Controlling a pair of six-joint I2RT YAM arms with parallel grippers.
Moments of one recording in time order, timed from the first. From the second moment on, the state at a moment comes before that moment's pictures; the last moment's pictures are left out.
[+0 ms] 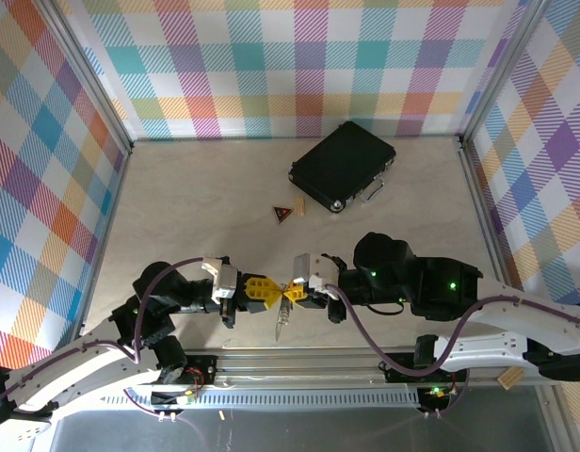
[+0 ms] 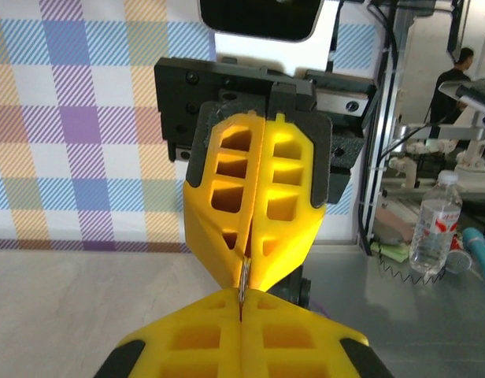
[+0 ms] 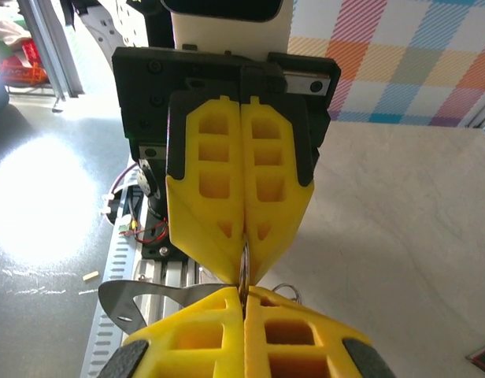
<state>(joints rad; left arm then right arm) -0.99 0.58 0.62 0.09 0.55 -0.06 1.32 1.00 1.26 -0.68 -0.12 -0.22</state>
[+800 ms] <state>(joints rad) -0.99 0.67 0.83 -0.33 0.38 0.13 1.32 1.20 1.49 -1.04 0.06 -0.28</state>
